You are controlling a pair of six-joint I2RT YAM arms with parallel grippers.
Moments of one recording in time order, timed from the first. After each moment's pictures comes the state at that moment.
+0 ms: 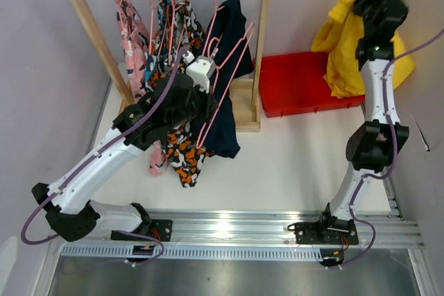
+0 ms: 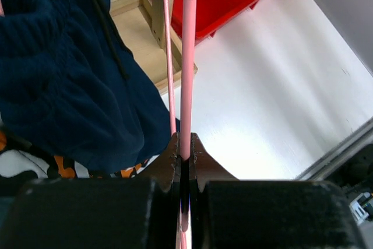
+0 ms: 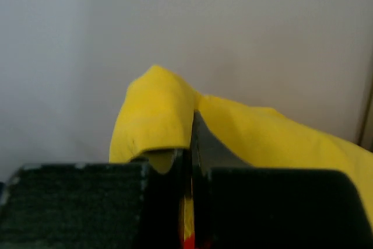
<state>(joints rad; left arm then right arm) -0.82 1.25 1.54 -0.72 -0.16 -0.26 -0.15 1.99 2.24 0.11 -0.07 0.31</state>
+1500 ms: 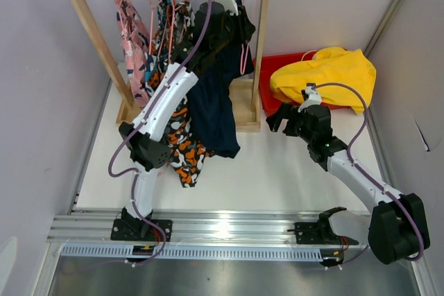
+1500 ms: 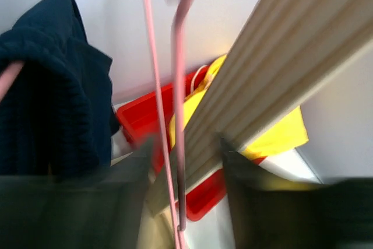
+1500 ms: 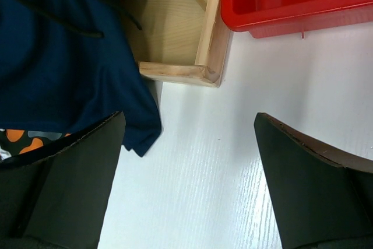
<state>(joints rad) -0.59 2.14 2.55 -0.51 -0.02 -0.31 0.34 1.16 0.70 0.07 -0.10 0.47</state>
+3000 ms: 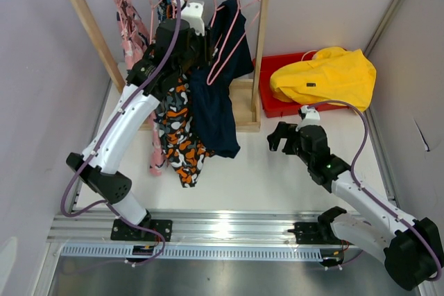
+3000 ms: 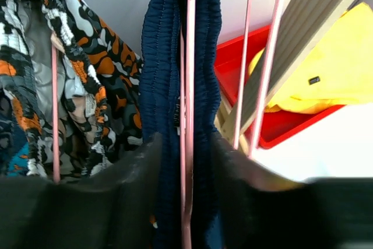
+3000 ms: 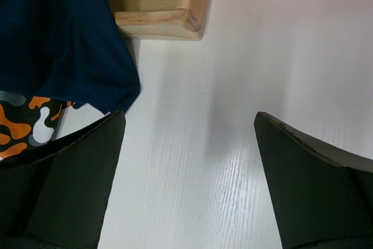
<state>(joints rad) -0.56 1.64 2.01 -0.63 -0.21 -0.13 0.51 0.94 0.56 -0.06 0.13 0.46</state>
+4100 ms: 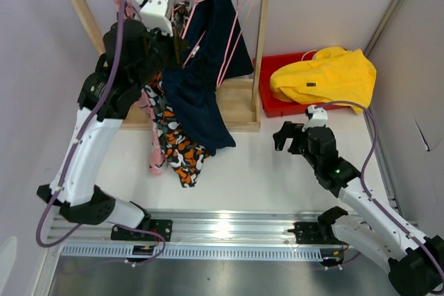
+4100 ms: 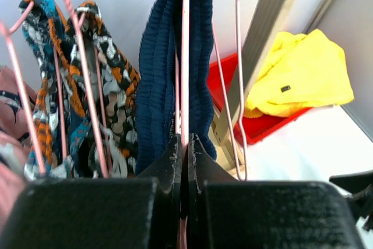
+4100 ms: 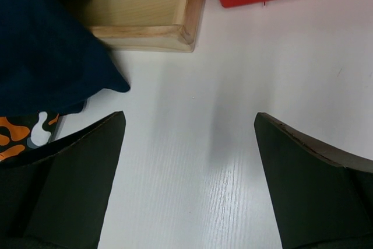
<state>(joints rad) -0.55 1.46 2.10 -0.77 -0.16 -0.10 0.51 0.83 0.58 -0.14 0.18 0.42</state>
